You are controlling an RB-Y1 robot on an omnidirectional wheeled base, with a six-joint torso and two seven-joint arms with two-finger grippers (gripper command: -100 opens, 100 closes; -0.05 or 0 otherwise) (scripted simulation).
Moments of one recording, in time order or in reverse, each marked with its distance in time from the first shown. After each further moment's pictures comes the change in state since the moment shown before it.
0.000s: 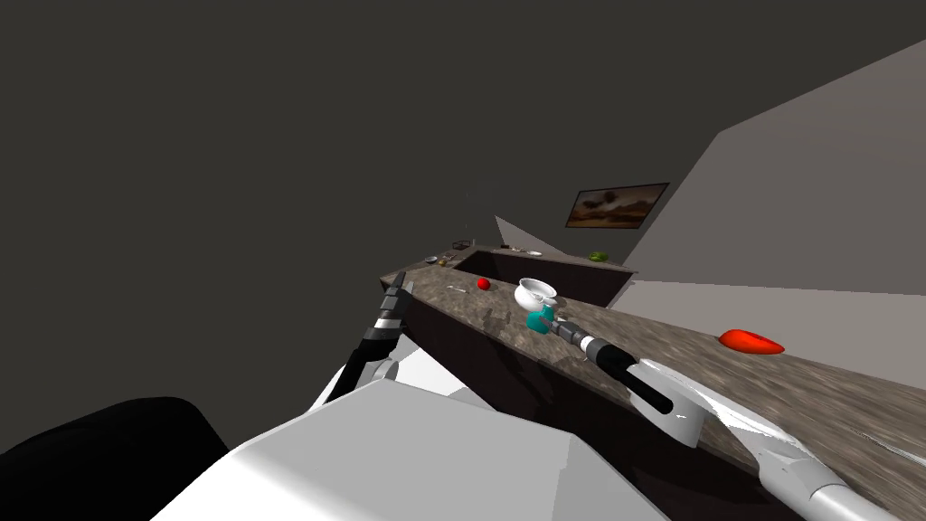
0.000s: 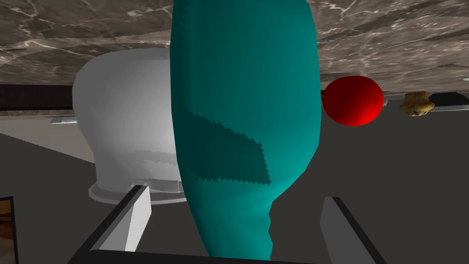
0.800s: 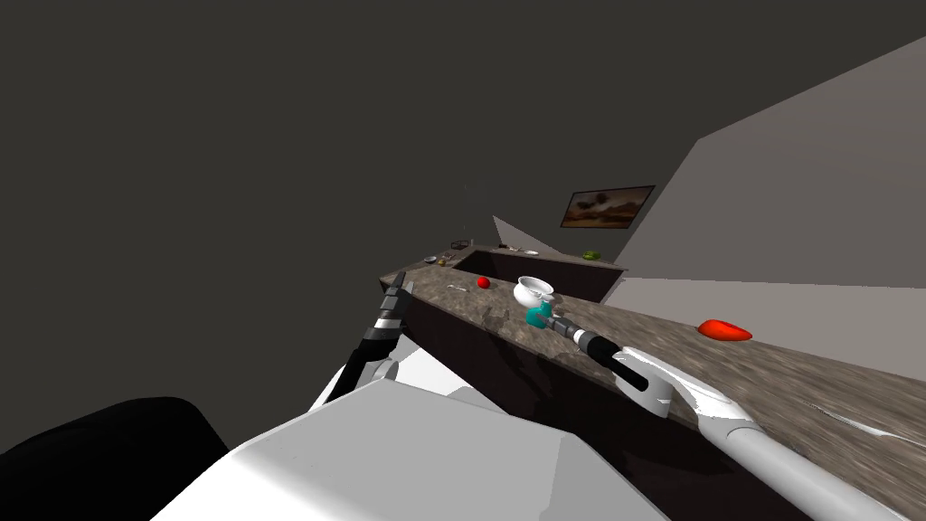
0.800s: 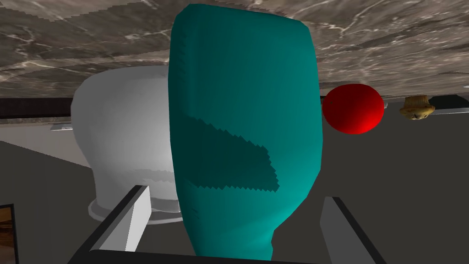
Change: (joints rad) left arm 0.000 0.000 0.000 0.000 0.000 0.000 0.000; right arm -0.203 0.043 0.129 0.248 -0.001 -0.126 -0.009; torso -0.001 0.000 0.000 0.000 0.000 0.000
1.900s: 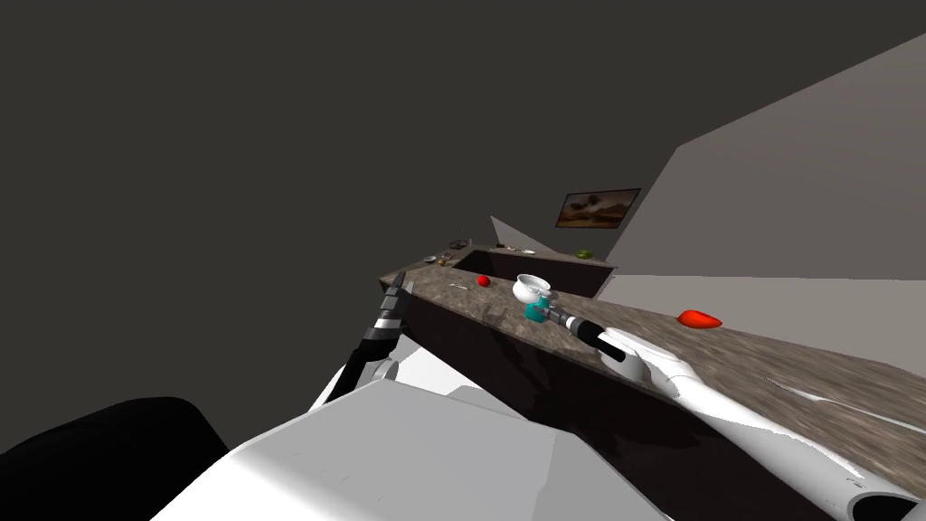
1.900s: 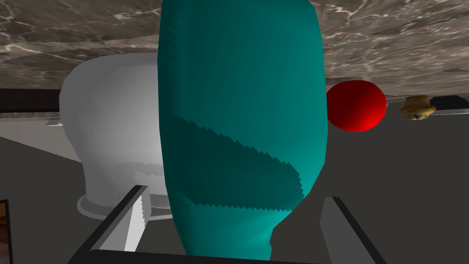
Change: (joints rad) left arm 0.000 0.000 0.000 0.000 0.000 0.000 0.000; right arm -0.289 0.043 0.175 0.317 -0.007 -0.142 -0.022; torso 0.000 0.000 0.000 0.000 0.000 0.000
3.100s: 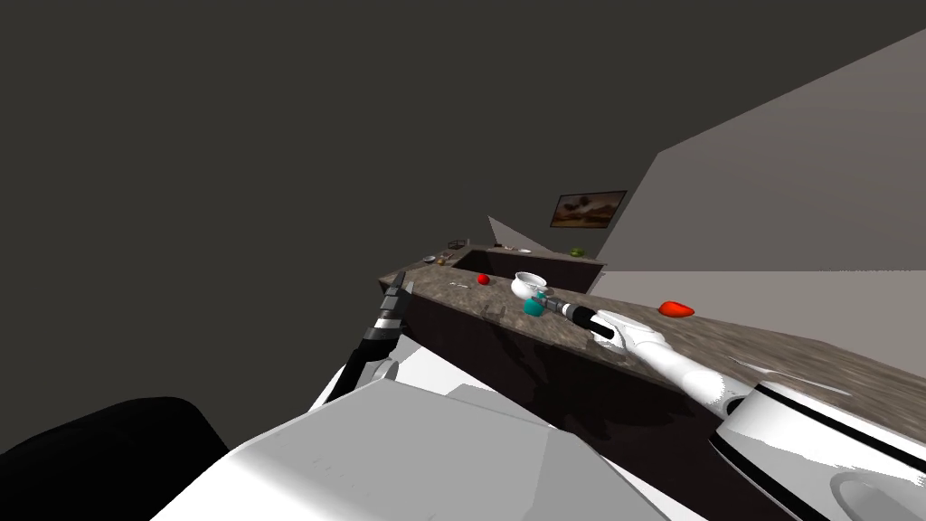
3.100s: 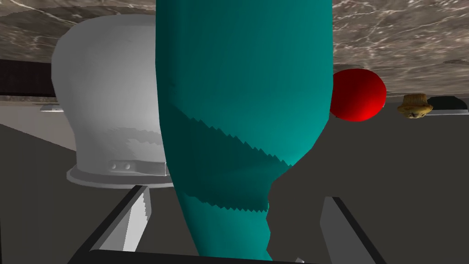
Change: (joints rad) left arm 0.000 0.000 0.000 0.000 0.000 0.000 0.000; right arm -0.287 0.059 0.168 0.342 -0.001 -0.174 -0.012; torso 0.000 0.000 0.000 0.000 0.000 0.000
